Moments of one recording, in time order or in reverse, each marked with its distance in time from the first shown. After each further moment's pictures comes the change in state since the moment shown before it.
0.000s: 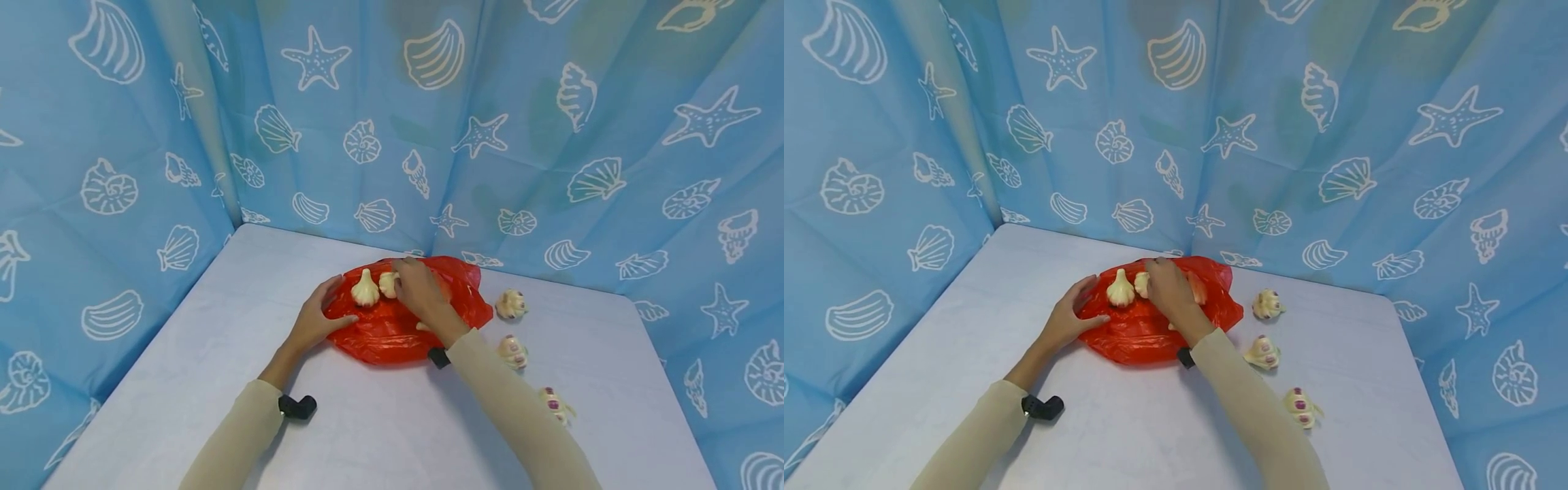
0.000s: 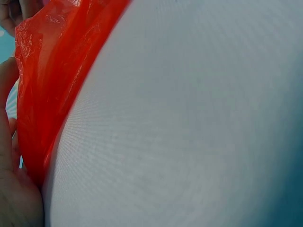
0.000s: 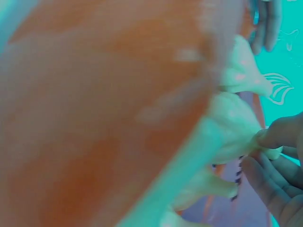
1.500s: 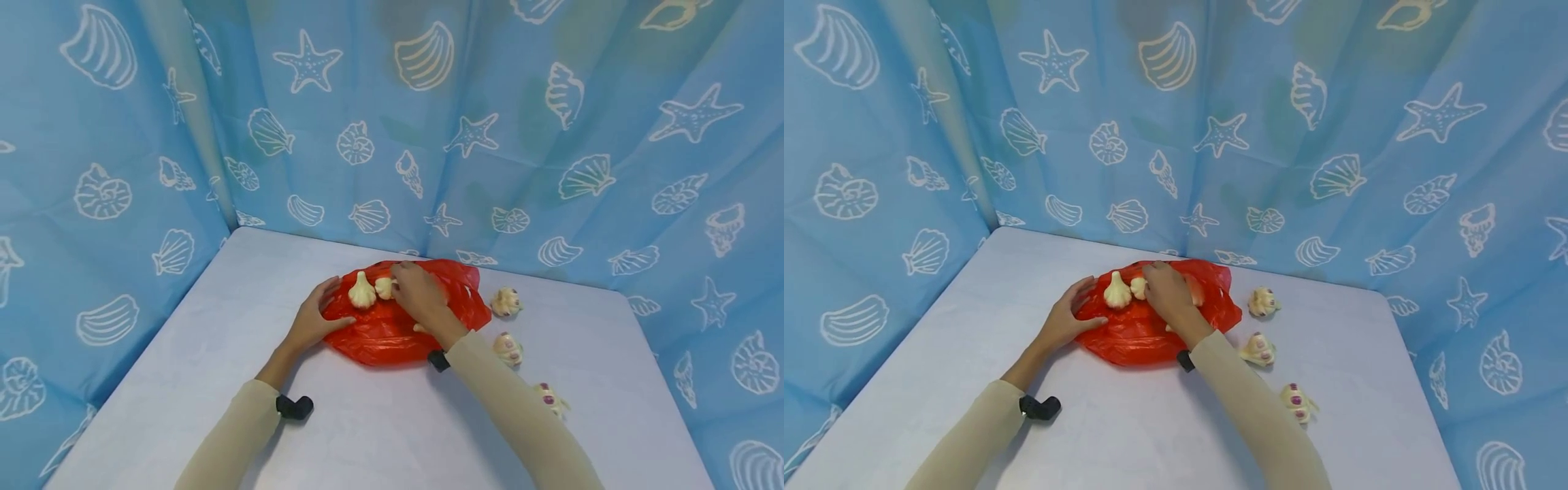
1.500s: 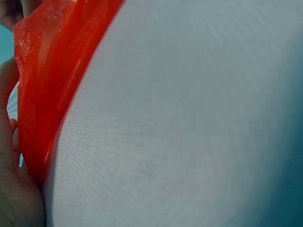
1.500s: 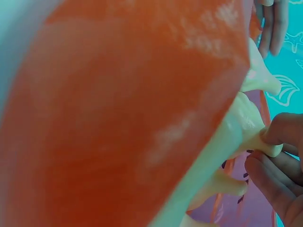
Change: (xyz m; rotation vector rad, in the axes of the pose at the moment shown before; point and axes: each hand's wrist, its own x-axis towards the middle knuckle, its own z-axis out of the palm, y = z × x) left_hand 0.002 0.000 0.000 -0.020 -0.028 0.029; right_hand -0.012 -0.003 -0.008 -0.042 -0.050 0.046
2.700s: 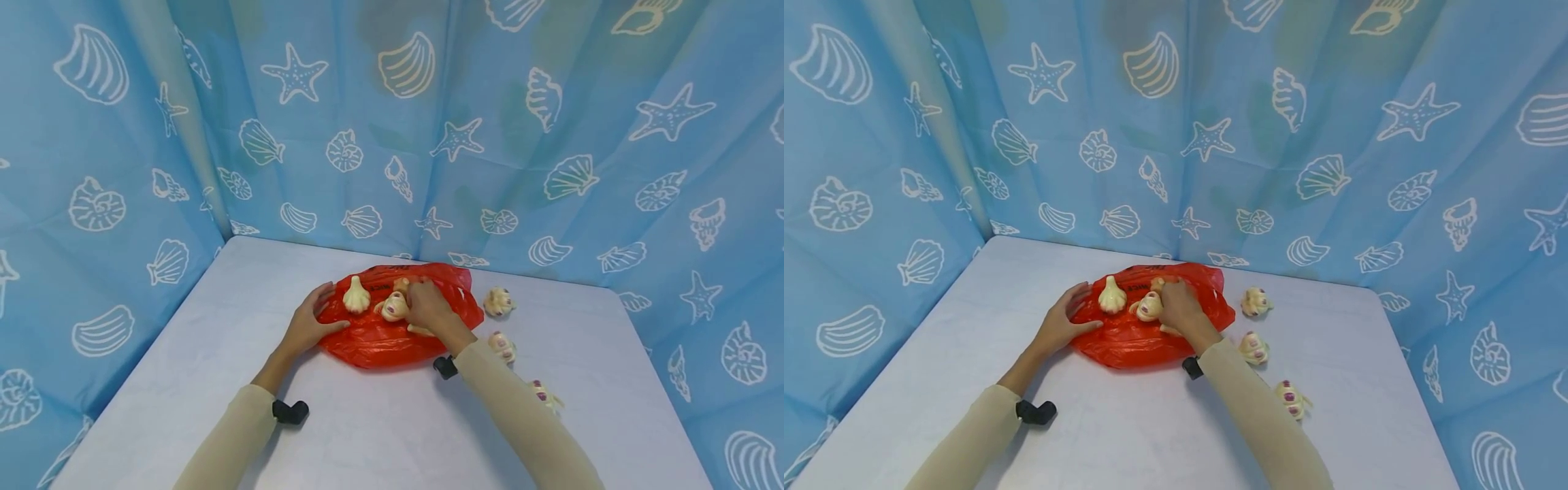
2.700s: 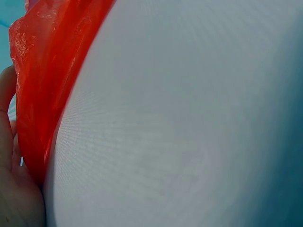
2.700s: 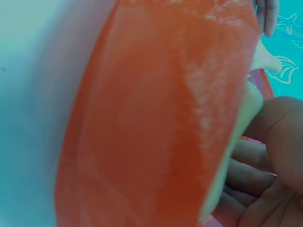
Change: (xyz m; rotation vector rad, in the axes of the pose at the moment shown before) left_hand -0.002 0.009 0.001 -0.002 -0.013 -0.022; right_hand -0.024 0.024 -0.005 0.147 -0.285 0.299
